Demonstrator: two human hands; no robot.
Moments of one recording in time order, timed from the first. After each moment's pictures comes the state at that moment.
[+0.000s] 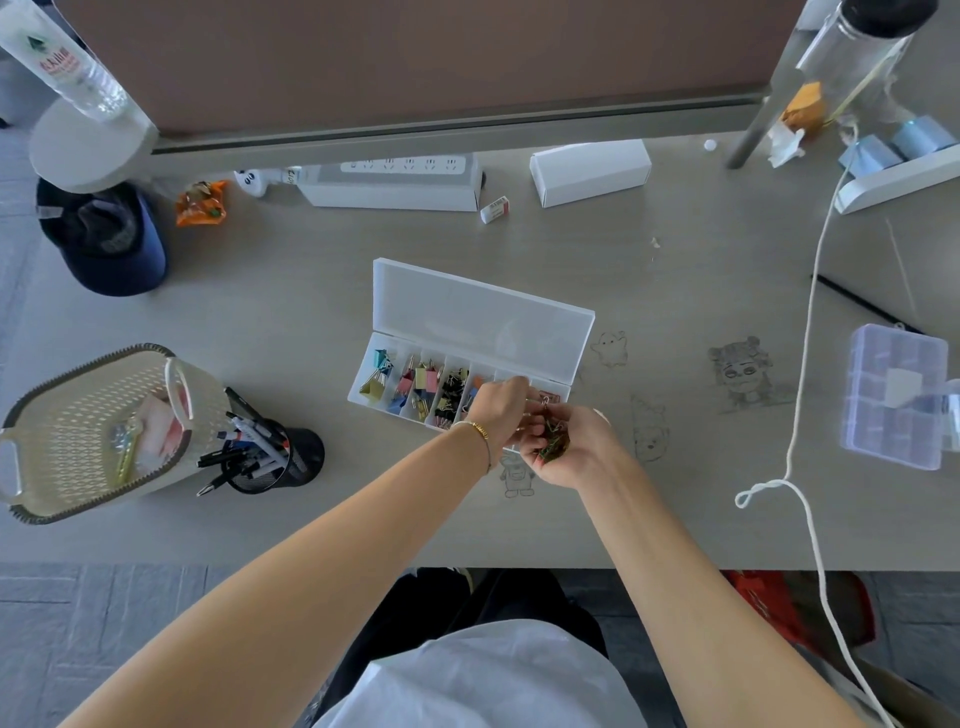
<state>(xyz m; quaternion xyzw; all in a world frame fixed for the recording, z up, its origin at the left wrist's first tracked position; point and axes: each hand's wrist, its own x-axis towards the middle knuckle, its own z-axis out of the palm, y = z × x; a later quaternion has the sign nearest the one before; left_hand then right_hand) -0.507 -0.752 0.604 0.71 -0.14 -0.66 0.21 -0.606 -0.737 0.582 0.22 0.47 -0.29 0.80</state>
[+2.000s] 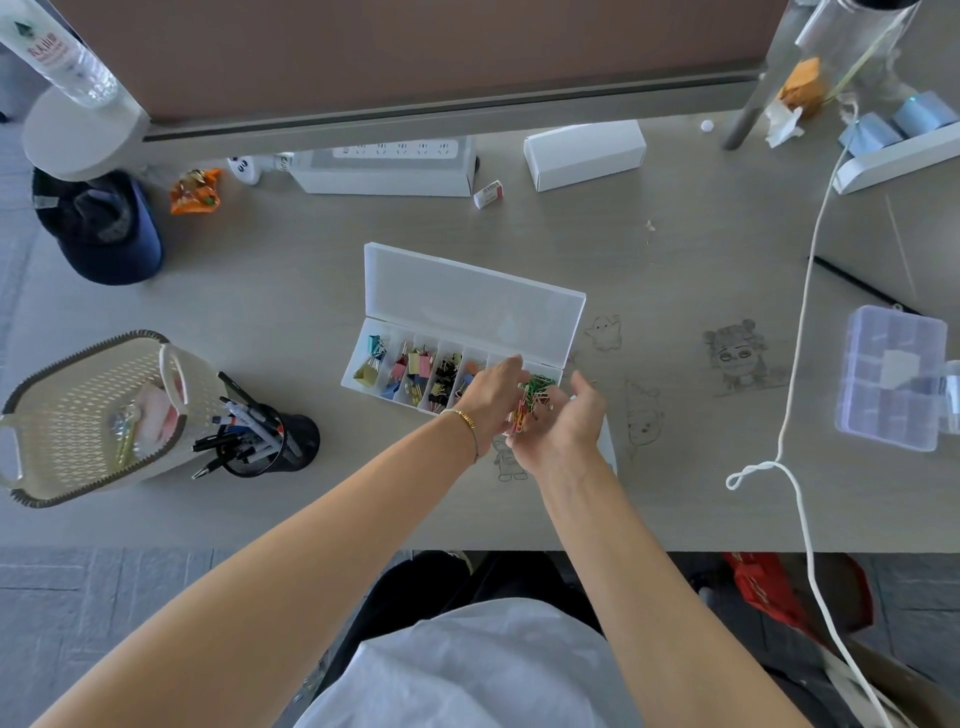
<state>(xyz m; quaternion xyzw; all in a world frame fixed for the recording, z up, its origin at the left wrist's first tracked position) -0.506 -0.745 0.612 0.71 -0.20 -0.66 0.16 -0.586 -0.723 0.628 0.19 0.51 -0.45 0.71</state>
